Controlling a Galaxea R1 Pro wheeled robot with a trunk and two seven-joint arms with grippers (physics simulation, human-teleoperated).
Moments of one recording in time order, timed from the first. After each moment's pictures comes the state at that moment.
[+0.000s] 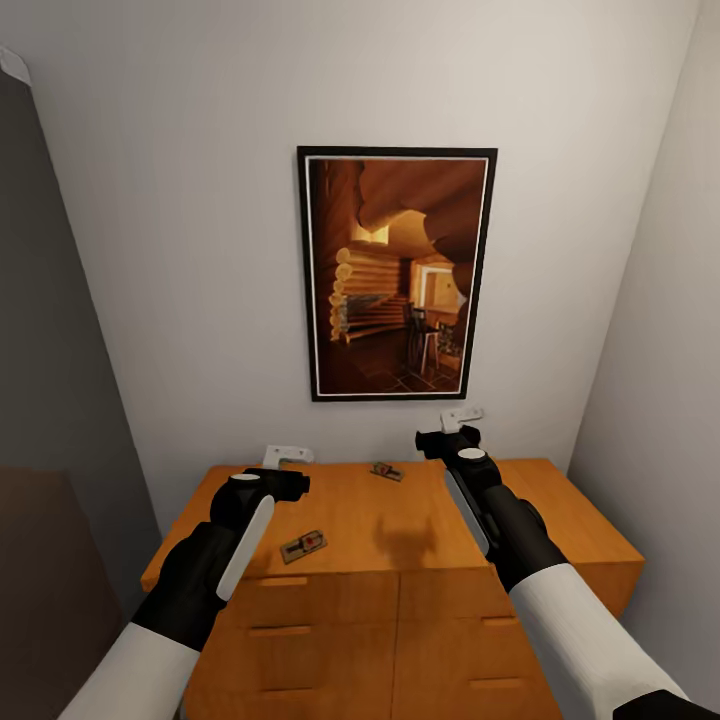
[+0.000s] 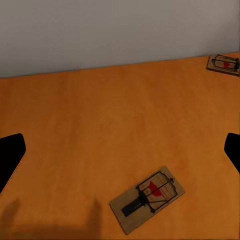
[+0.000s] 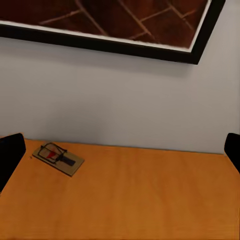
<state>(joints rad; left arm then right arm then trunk) -0.60 -0.05 -0.27 -1.30 0.23 0.87 0.32 -0.77 0.05 0.24 -1.04 -0.04 0.53 -0.23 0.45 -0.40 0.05</state>
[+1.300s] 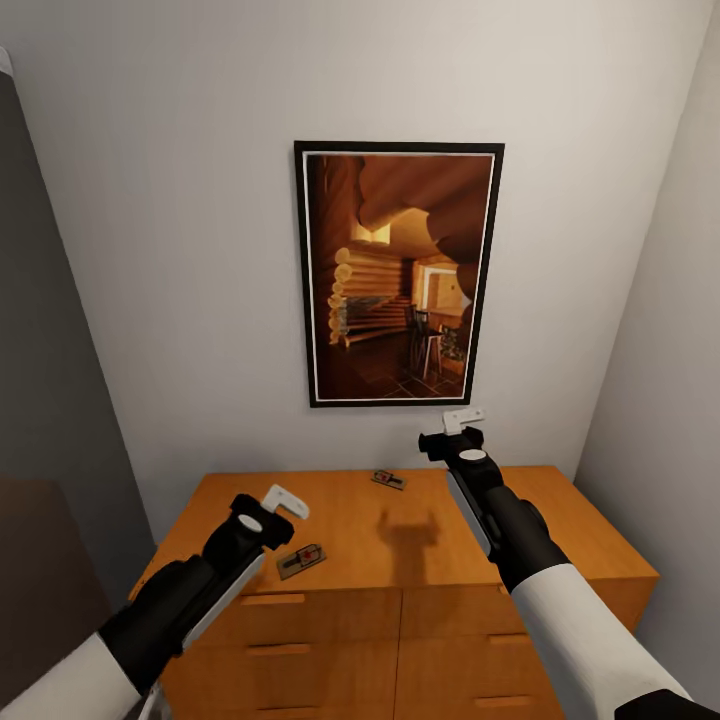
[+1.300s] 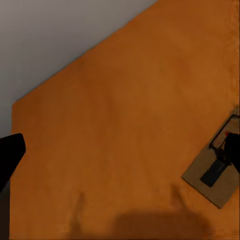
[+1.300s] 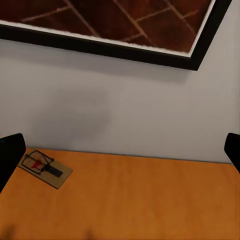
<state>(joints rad) -0.60 0.20 -0.68 -1.26 0.24 0.87 0.31 -0.77 0.04 0.25 -1.03 -0.02 0.53 -0.23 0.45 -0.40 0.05</state>
